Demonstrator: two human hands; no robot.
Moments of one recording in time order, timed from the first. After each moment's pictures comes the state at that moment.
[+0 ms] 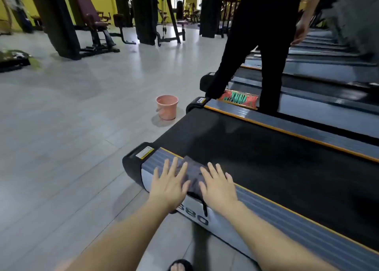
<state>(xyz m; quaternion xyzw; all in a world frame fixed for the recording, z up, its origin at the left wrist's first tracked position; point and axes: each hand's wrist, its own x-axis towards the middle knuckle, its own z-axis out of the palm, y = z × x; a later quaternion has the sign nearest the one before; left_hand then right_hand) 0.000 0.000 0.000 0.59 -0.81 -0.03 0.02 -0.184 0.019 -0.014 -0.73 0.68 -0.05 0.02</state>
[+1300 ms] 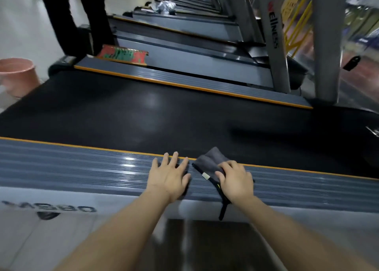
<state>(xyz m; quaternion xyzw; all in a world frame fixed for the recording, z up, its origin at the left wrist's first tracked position) -0.313 0.082 -0.084 0.32 -0.94 -0.08 -0.04 -0.510 0.220 -0.101 -0.43 0.90 -0.05 -0.01</state>
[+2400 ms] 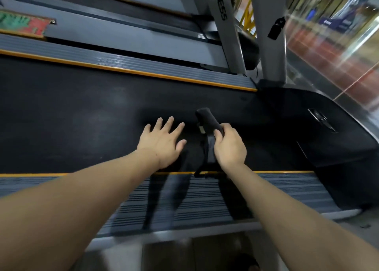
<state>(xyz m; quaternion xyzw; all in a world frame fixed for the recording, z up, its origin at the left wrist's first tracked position) -0.681 0.165 -0.055 0.27 -0.96 -0.07 0.01 -0.836 0.311 -0.048 -0.30 0.92 -0.24 -0.08</state>
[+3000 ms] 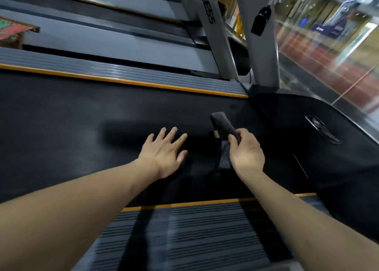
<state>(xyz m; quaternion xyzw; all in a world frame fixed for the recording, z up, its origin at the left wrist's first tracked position) -0.814 0.169 -0.093 0.23 -0.97 -0.08 0.01 -0.985 0.342 -0.062 -0.25 0.94 -0.22 -0.12</state>
